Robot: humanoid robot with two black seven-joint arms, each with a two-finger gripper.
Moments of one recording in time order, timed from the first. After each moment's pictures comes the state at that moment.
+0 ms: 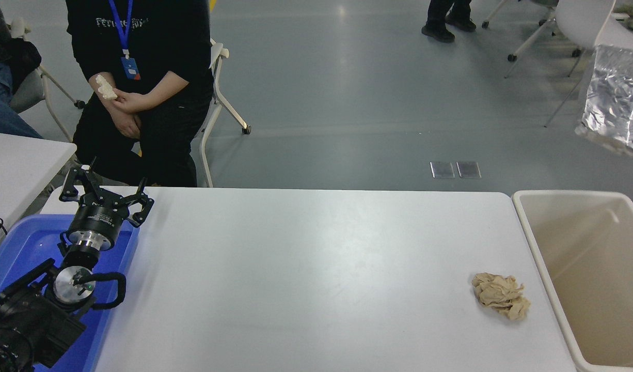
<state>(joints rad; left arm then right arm) -0.55 0.37 -0.86 -0.44 -0.20 -0.59 -0.43 0.94 -0.66 -0.45 0.02 -0.43 0.22 0.48</state>
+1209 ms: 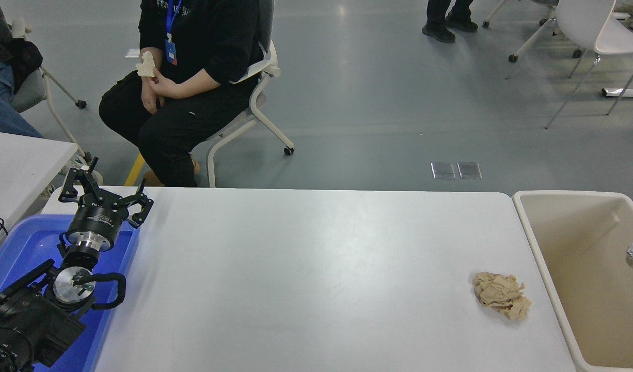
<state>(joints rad) -0.55 0.37 -0.86 -0.44 -0.20 -0.59 -0.43 0.58 -0.56 -0.34 0.00 -0.36 0.11 0.23</state>
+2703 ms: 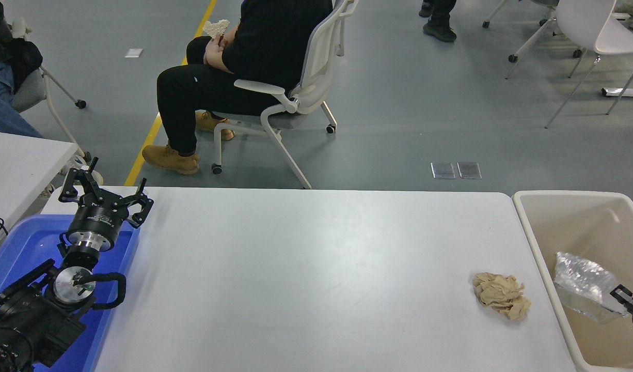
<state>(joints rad) -0.55 0.37 -0.86 -0.44 -0.20 -0.59 -0.43 0.56 -0.43 -0.33 0.00 -0.36 -0.03 0.22</state>
